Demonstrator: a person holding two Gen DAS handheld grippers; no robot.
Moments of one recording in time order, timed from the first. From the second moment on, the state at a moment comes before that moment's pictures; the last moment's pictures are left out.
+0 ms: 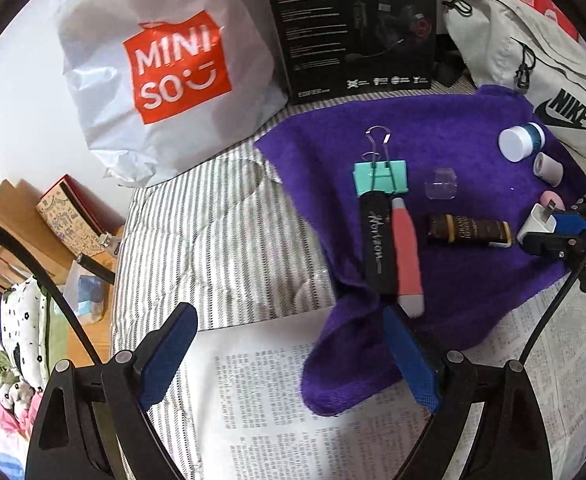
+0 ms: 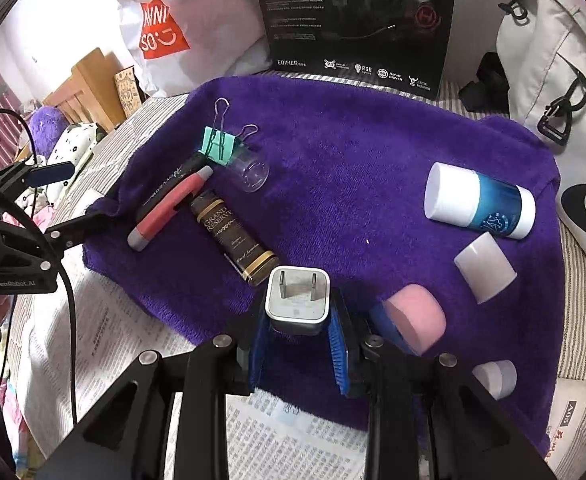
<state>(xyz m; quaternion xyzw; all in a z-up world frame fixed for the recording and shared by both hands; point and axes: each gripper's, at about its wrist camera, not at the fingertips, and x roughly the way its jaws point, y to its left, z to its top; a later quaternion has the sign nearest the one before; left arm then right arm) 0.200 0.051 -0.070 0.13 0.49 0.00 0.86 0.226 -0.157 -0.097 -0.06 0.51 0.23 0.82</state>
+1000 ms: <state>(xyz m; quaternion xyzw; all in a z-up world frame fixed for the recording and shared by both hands) 0.167 0.059 -0.048 0.05 0.48 -0.04 0.88 0.205 -0.179 -0.072 -0.04 0.51 0.21 0.83</state>
